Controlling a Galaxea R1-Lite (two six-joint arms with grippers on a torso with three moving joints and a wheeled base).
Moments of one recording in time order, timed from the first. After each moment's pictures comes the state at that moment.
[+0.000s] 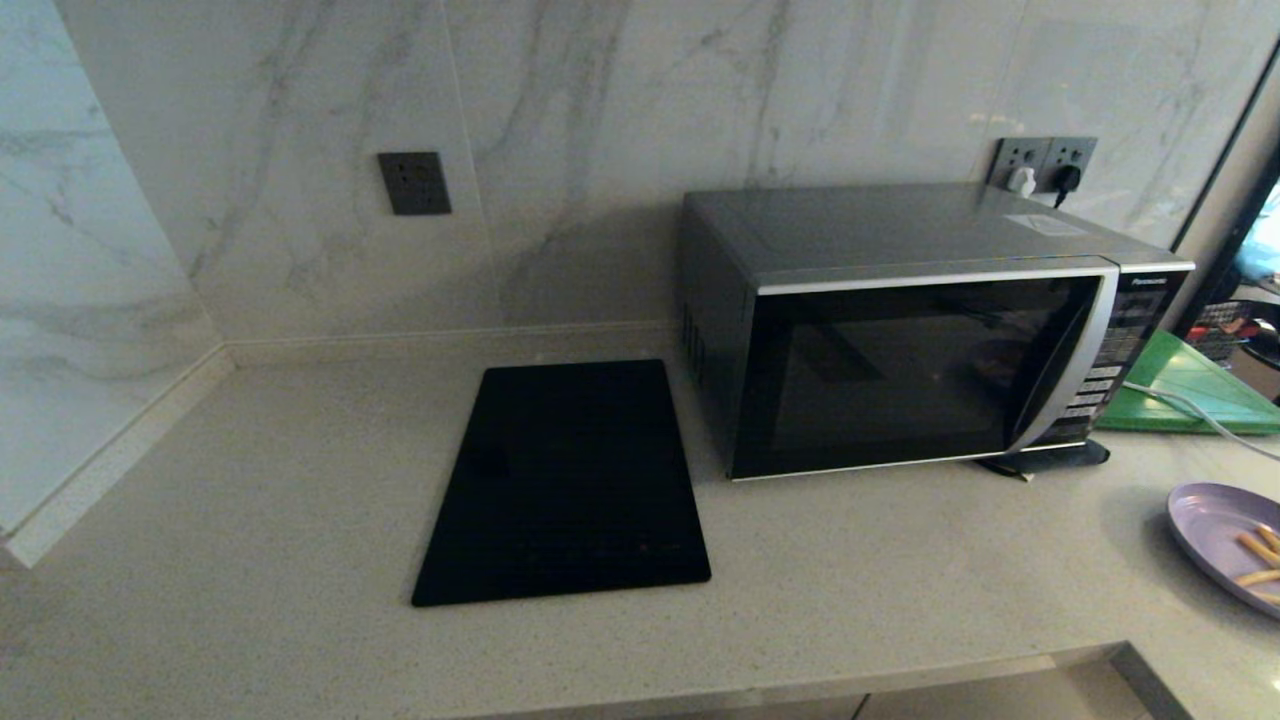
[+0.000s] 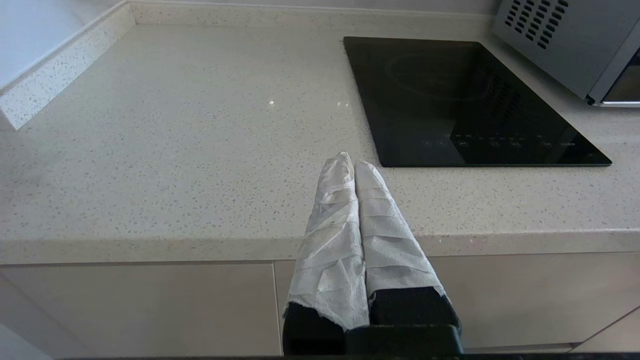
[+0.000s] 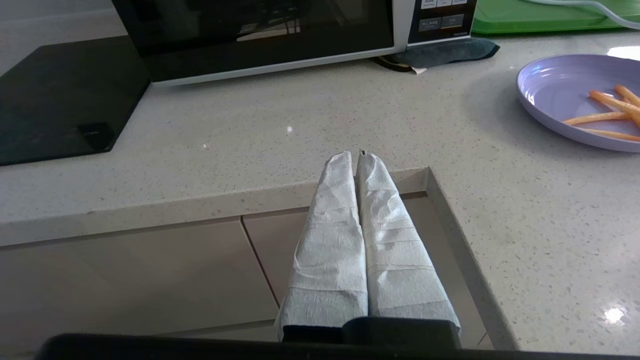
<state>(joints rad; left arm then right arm) 0.00 0.00 0.00 -0.01 0.03 -0.07 0.01 0.00 0.00 0.00 -0.05 0.14</state>
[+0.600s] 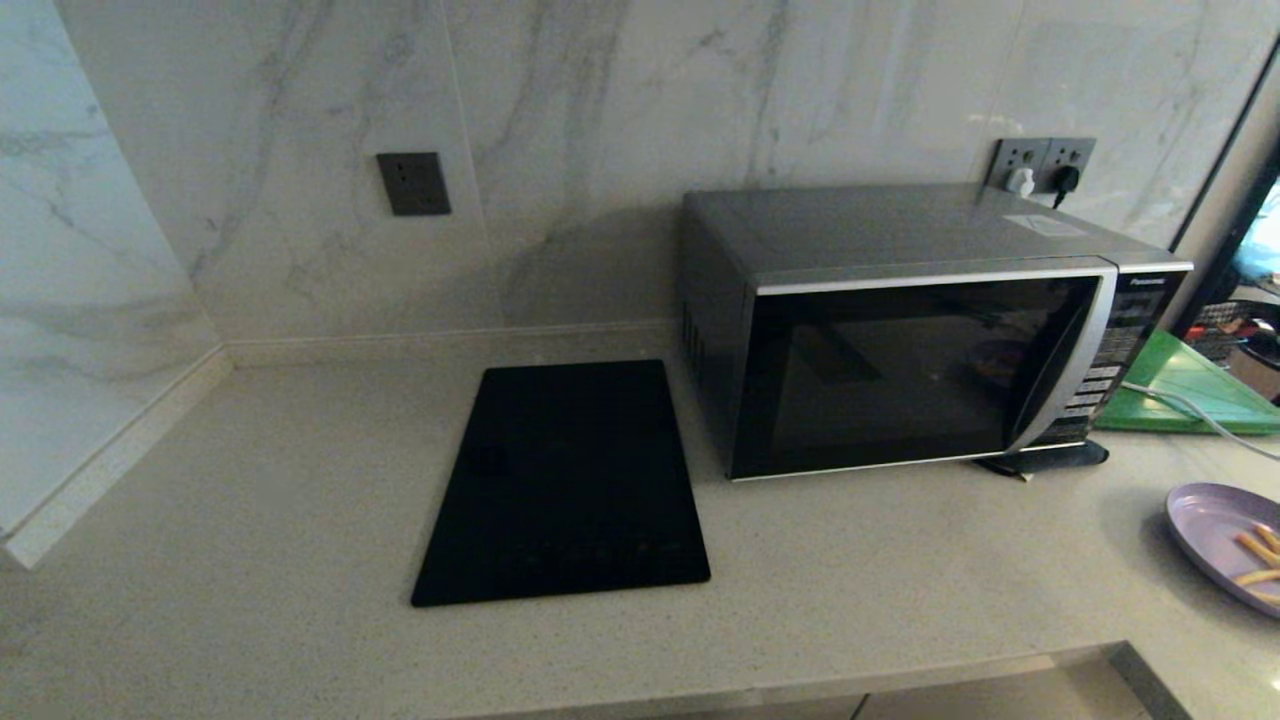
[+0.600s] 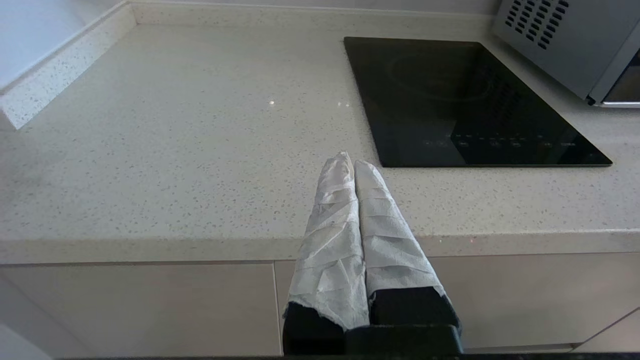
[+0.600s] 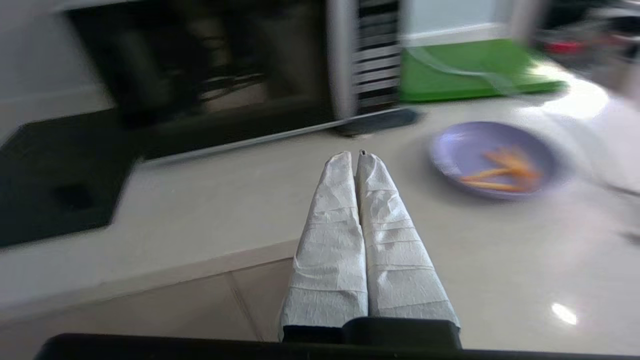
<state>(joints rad) 0.00 0.00 0.00 -0.01 0.03 -0.07 0.00 0.09 -0.52 0.37 -0.18 0.13</state>
